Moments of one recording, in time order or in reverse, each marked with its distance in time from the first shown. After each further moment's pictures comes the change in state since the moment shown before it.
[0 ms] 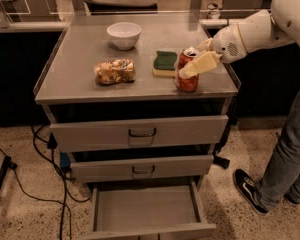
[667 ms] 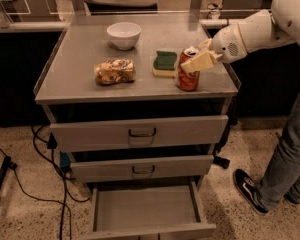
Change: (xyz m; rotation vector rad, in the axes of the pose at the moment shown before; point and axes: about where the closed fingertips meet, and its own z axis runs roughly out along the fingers) arm 0.000 0.000 0.000 0.000 0.000 0.000
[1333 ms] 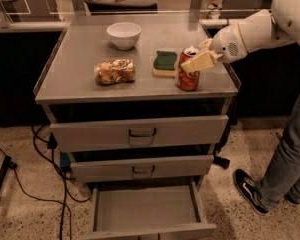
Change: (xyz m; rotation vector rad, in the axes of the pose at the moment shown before) arm 0.000 0.000 0.000 0.000 0.000 0.000
